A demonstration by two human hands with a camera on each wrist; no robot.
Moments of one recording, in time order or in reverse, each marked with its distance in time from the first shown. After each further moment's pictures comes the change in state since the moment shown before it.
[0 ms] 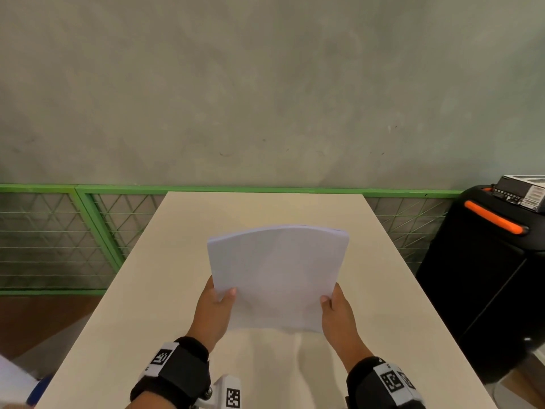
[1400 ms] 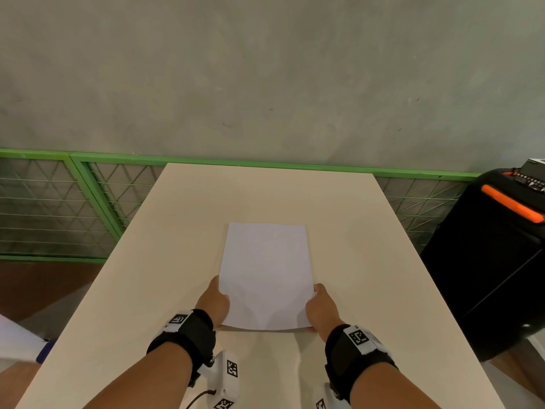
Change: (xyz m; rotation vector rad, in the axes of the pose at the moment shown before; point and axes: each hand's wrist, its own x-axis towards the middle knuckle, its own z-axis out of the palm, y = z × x) left_hand 0.029 -0.057 -0.002 0.554 -0.104 -0.451; right_hand 0.029 0.034 0.049 -0.215 -0.200 0.453
